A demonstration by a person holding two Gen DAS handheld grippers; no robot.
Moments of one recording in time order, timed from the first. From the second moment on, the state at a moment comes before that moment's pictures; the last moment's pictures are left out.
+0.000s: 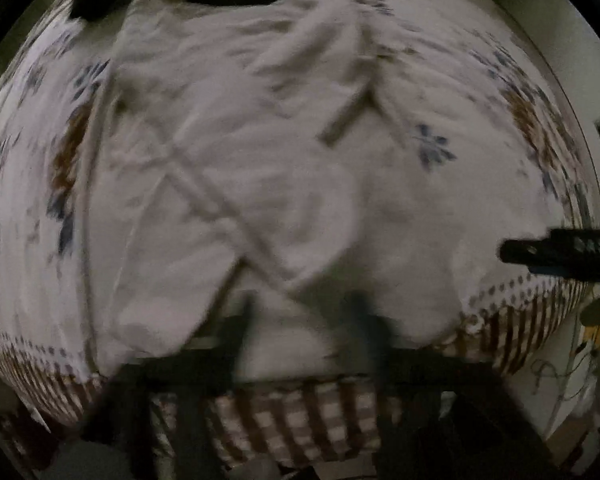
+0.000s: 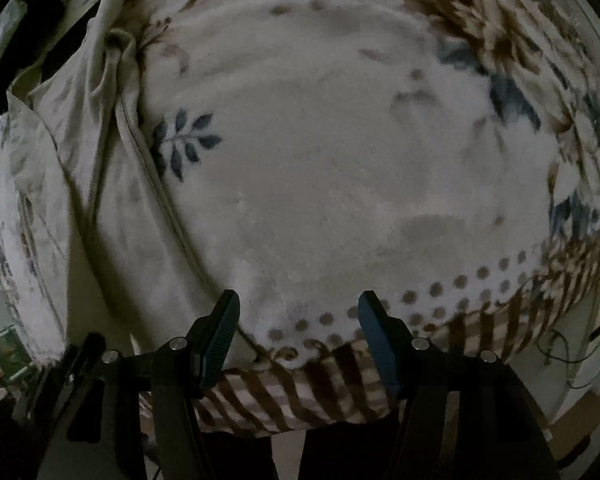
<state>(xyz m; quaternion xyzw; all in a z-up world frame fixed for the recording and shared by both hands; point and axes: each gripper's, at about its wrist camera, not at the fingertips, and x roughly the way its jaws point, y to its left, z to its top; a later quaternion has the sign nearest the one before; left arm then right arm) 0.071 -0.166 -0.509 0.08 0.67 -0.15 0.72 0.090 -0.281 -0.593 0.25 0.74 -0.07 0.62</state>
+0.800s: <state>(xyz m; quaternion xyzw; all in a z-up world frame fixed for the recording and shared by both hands) 0.052 0.029 -0.550 -0.01 0.76 -0.07 0.65 0.020 -0.372 -0.627 0.38 0.76 0.05 0.53</state>
